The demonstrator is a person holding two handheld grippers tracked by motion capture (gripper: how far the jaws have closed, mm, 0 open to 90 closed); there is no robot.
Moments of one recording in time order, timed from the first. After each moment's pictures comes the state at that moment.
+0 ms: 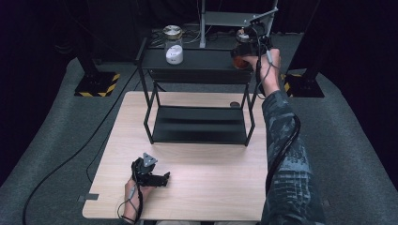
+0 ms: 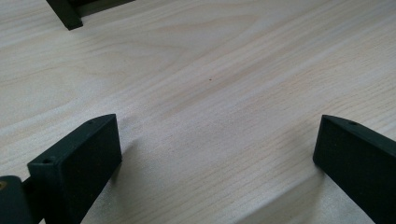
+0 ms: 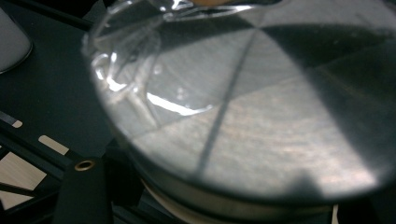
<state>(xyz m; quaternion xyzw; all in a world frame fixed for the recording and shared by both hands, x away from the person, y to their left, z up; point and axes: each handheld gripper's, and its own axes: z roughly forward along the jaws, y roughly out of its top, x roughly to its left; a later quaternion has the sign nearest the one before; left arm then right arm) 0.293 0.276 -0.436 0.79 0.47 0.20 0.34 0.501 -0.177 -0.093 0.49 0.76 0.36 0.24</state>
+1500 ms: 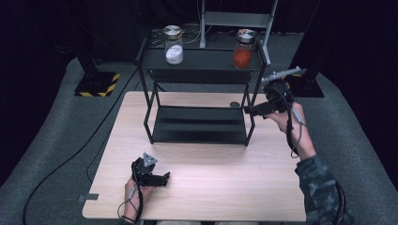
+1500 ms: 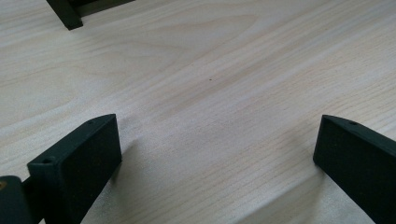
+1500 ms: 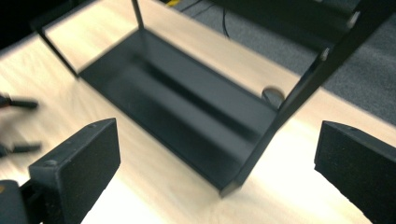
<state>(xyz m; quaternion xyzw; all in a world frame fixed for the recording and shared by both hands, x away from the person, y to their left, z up) 0.293 0.276 -0.436 0.79 0.47 0.20 0.34 0.377 -0.246 -0.176 0.41 0.82 0.35 0.19</state>
